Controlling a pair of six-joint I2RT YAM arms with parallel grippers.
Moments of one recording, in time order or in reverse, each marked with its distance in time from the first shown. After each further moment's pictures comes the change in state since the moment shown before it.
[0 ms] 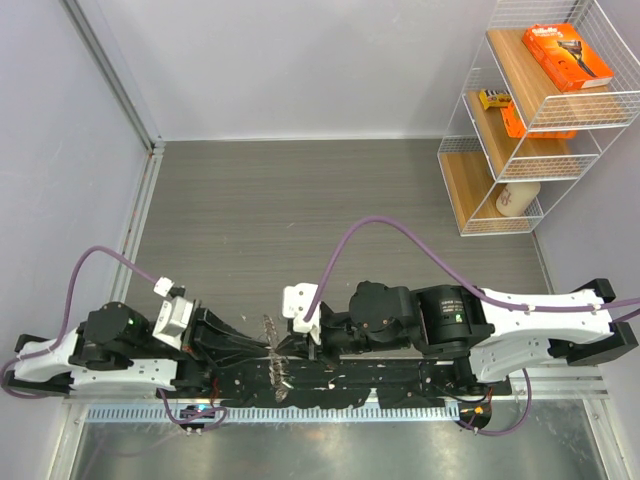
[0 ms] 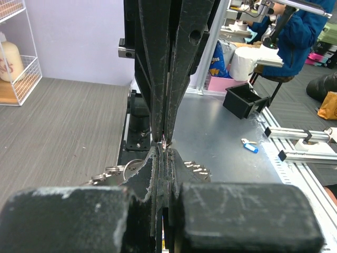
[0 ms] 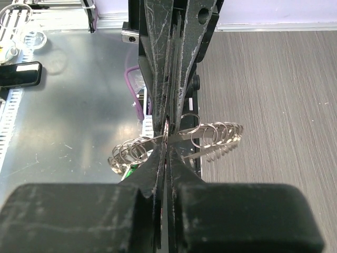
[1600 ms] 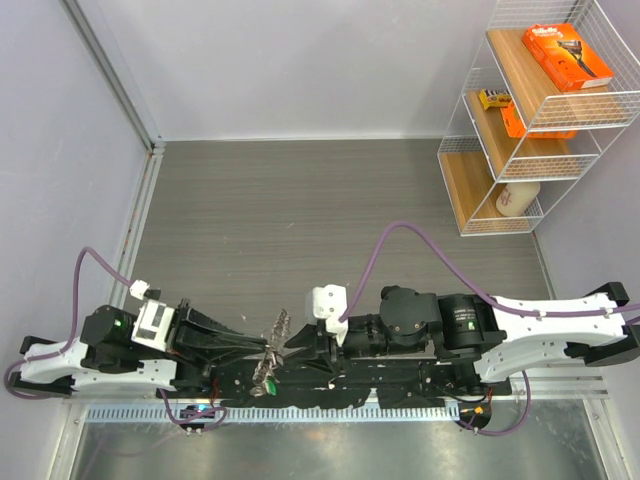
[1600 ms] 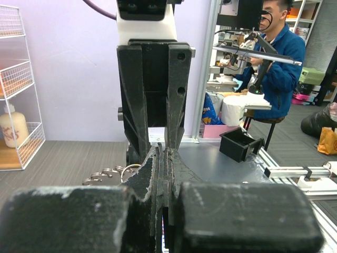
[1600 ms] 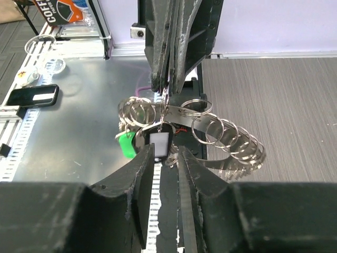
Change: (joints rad) left arm 0.000 -0.044 -0.106 0.318 0.035 0.049; right arm 0.002 -0.139 -0.224 0.235 -0.030 0.019
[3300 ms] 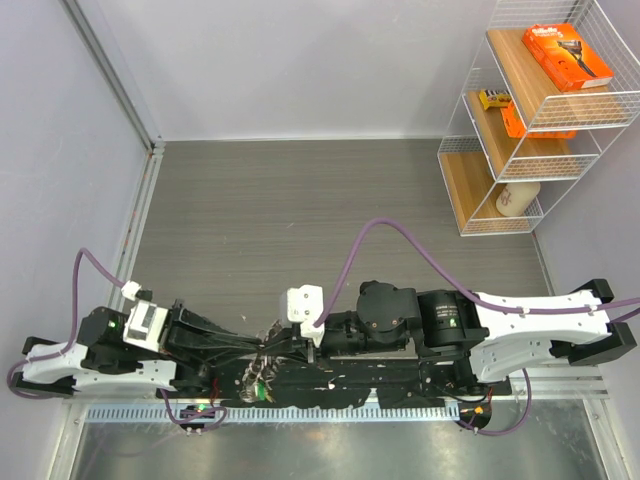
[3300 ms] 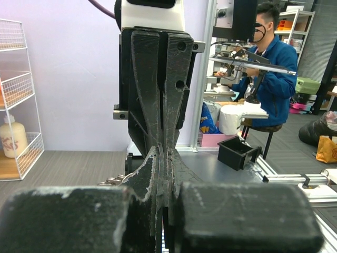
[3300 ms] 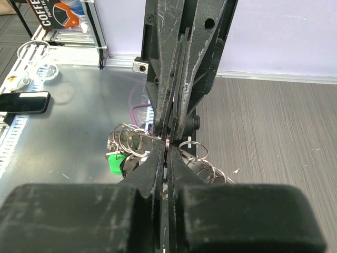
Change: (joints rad) left arm 0.000 -0.034 -0.021 0.037 -0.002 0.000; right arm 0.004 0.126 0.156 -0.012 -0.003 -0.080
